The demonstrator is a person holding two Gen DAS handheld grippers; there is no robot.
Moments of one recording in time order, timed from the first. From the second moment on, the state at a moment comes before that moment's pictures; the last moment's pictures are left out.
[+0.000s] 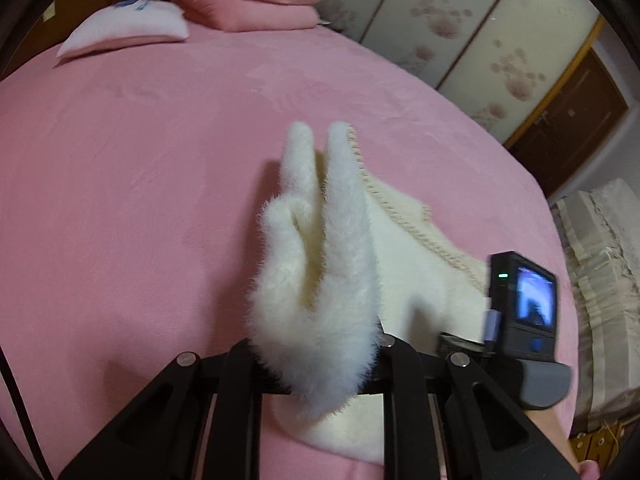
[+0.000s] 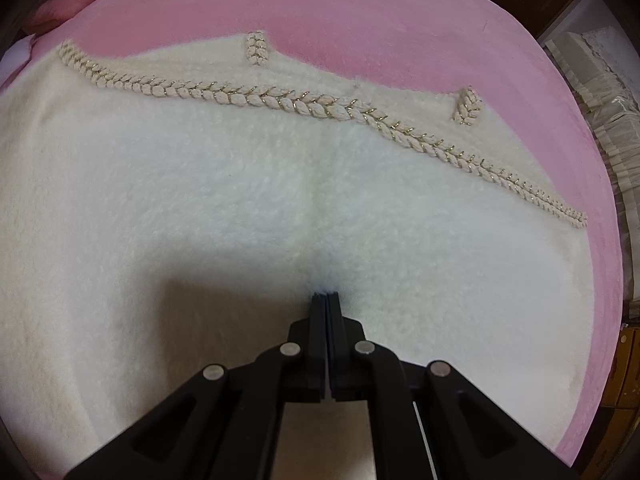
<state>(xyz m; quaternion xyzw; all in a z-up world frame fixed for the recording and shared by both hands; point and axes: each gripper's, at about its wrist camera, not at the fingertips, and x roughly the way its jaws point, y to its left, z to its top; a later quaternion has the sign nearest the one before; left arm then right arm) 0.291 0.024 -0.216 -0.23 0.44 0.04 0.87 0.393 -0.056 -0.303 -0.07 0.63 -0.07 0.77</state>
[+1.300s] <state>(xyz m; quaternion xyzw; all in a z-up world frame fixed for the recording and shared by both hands) 0.218 -0.333 -0.121 0.04 0.41 -0.16 0.90 0.312 -0.322 -0.341 0.36 0.59 0.27 0.67</state>
